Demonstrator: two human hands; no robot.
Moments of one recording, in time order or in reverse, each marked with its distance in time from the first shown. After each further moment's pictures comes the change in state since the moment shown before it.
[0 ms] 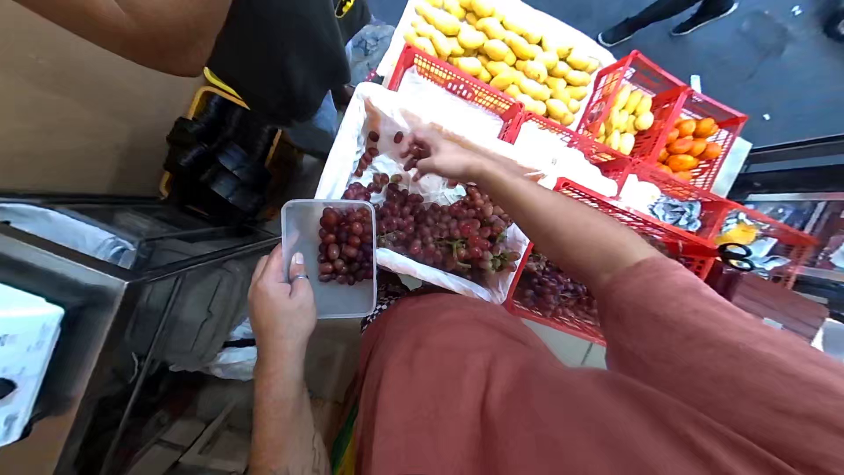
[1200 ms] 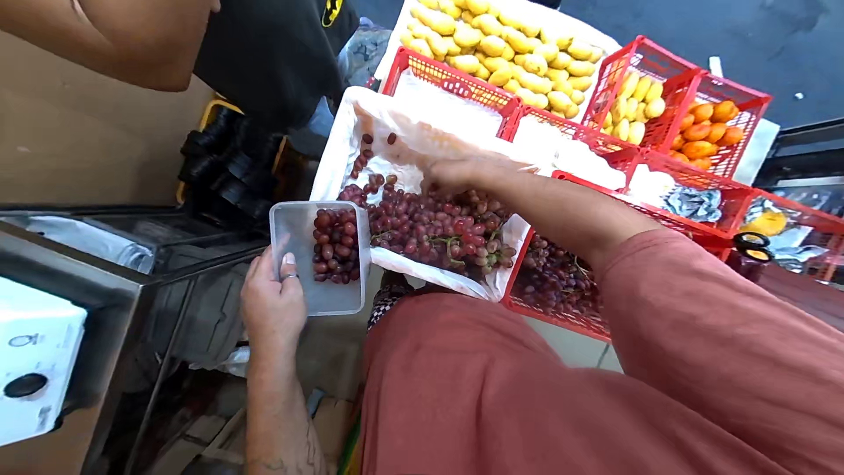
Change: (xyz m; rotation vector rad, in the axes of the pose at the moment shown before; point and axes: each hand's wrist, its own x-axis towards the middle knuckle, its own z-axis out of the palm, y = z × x) left_hand -0.001 0.003 -0.001 0.031 0.005 -0.032; right_hand -0.006 0.069 -0.027 -0.883 -0.414 -0.120
